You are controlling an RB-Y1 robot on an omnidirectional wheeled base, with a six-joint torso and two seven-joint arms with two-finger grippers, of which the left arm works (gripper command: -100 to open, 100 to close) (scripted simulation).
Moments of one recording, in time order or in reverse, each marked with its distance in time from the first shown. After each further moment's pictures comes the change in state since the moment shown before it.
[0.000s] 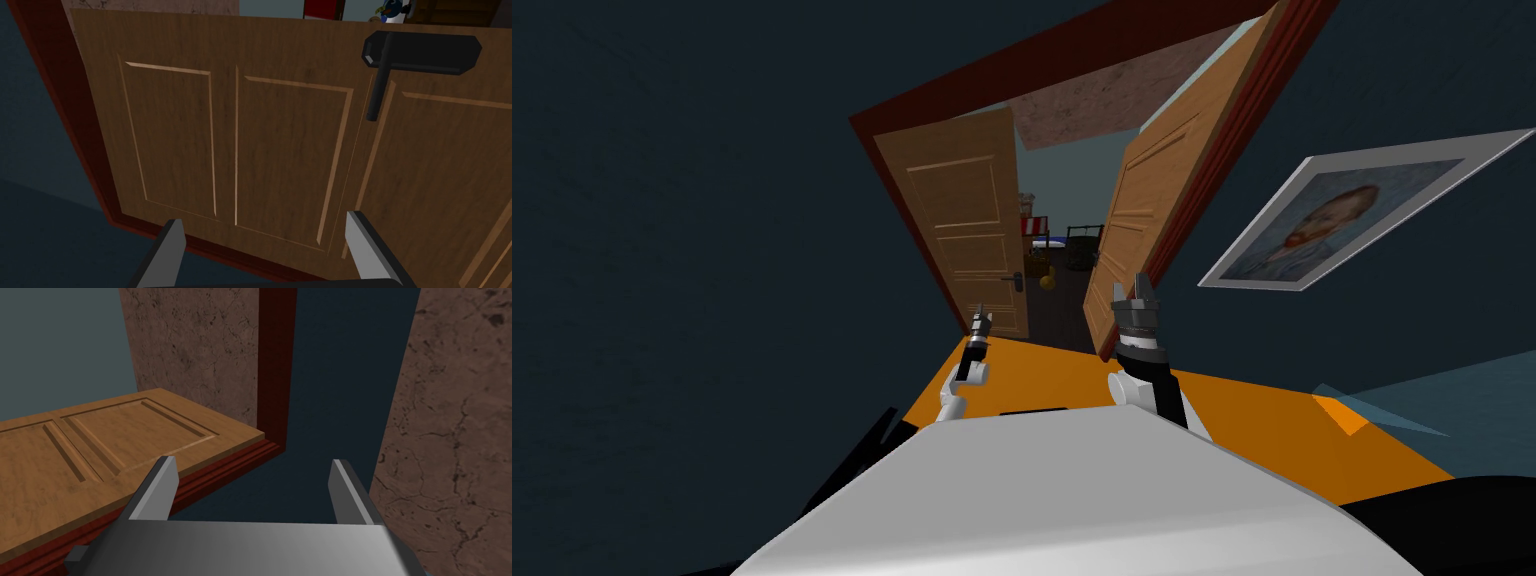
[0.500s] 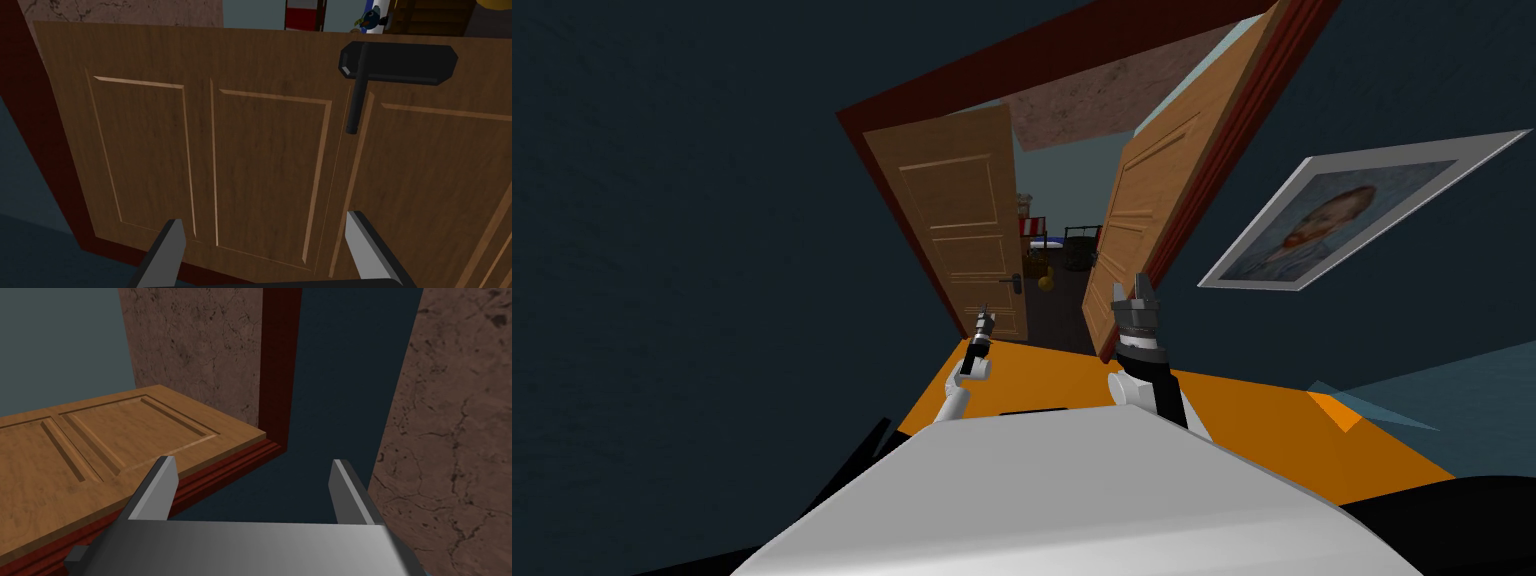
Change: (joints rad) arm -0.090 0.009 -0.004 0.142 0.000 -0.006 0.000
